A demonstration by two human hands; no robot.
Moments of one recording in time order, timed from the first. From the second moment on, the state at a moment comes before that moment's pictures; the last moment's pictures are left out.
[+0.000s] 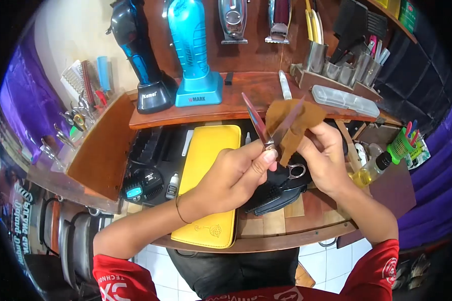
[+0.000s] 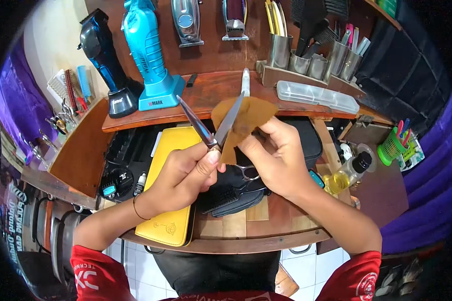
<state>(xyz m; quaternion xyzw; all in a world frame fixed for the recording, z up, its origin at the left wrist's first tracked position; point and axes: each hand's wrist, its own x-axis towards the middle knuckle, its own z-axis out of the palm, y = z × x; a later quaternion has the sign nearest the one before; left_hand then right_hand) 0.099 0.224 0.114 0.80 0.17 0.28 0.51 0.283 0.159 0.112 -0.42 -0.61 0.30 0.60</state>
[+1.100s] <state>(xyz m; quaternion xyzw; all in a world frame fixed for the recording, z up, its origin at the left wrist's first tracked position) 0.101 0.226 0.102 0.72 0.18 0.31 0.59 0.275 0.170 0.104 -0.37 -0.63 0.32 0.60</state>
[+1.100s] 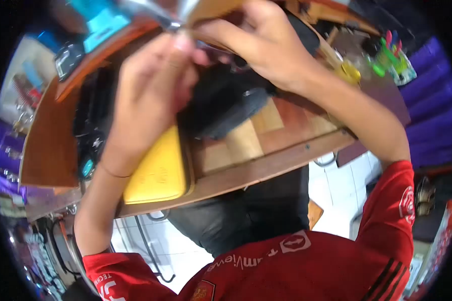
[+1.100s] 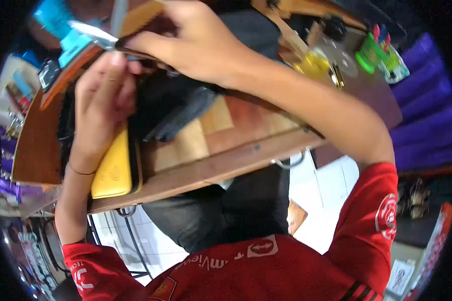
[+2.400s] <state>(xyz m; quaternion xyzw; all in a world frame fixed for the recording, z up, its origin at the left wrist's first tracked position) 0.096 0.225 0.107 0.80 0.14 0.27 0.52 0.273 0.155 0.116 -0.40 -0.58 0.25 0.66</state>
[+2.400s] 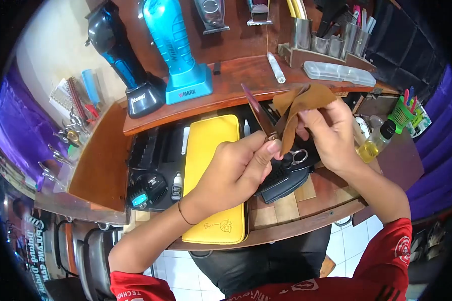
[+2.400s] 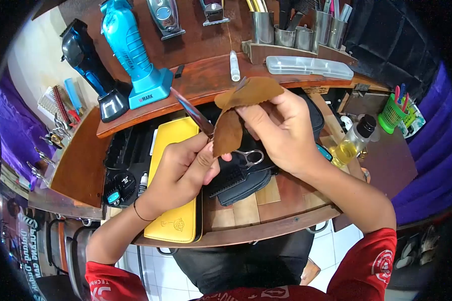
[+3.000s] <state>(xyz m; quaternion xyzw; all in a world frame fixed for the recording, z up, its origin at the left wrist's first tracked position) 0.096 0.225 0.105 0.79 0.14 0.28 0.52 0.276 0.155 0.116 -0.43 -0.60 0.23 0.64</state>
